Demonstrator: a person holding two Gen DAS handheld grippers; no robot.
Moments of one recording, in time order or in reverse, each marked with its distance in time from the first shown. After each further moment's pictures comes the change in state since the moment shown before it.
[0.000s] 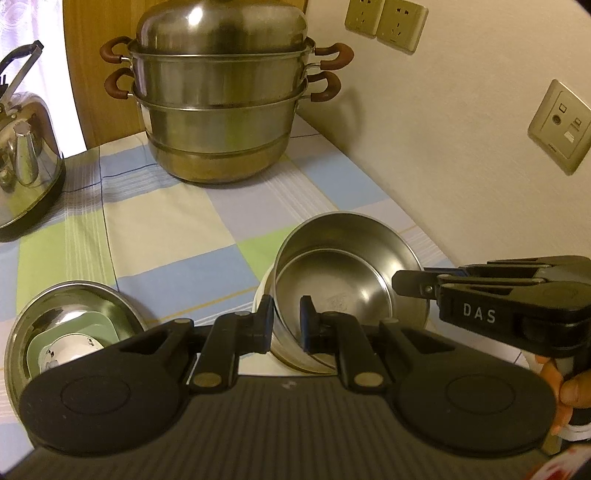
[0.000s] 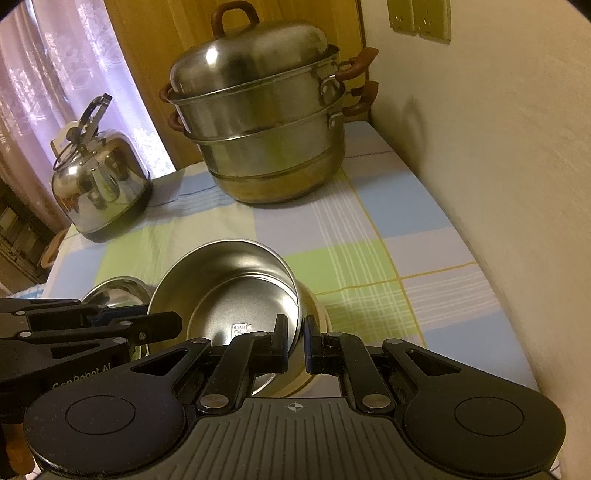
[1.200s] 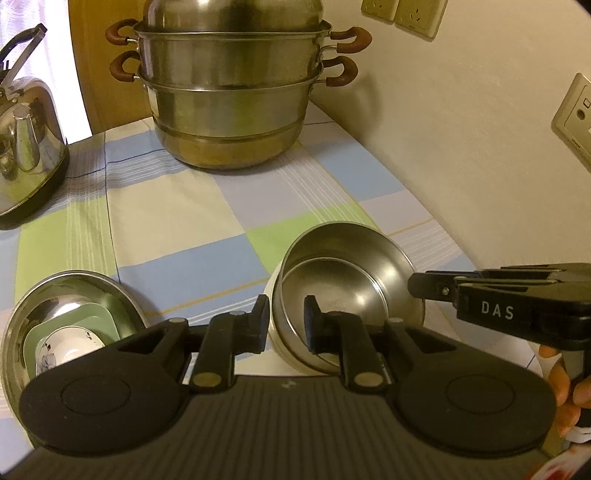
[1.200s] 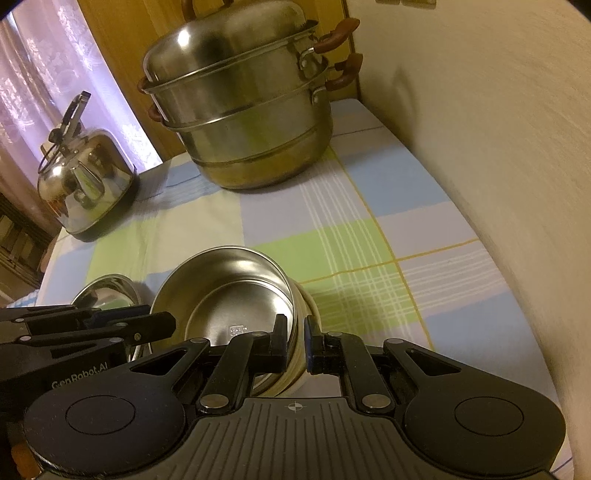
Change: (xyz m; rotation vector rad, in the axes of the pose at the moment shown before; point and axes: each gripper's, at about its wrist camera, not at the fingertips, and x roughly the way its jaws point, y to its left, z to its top) left arm 0.019 0.003 0.000 -0.024 0.025 0.038; right arm 0.016 -0.018 -0.002 0.055 0.037 0.011
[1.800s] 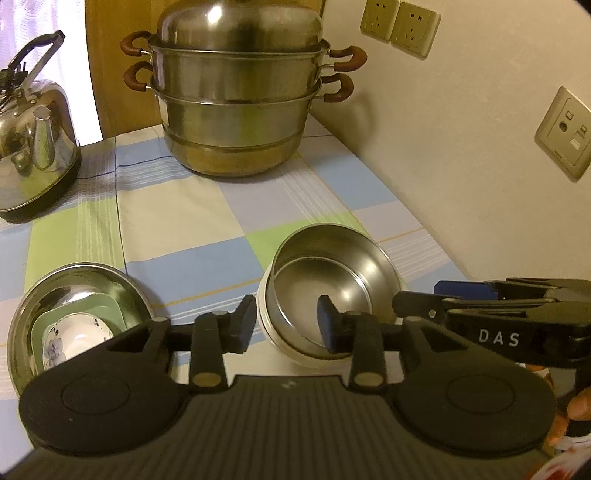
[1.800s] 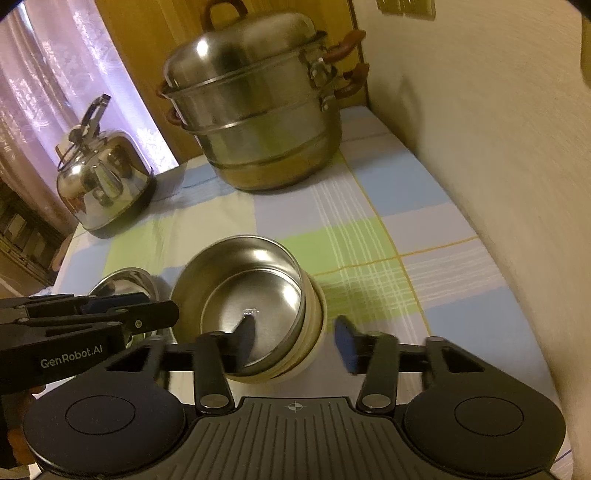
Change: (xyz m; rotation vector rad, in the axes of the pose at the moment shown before) left arm -0.032 -0.007 -0.013 -0.026 -0.047 0.003; right arm -0.028 0.002 -0.017 -0.026 -0.032 0.038
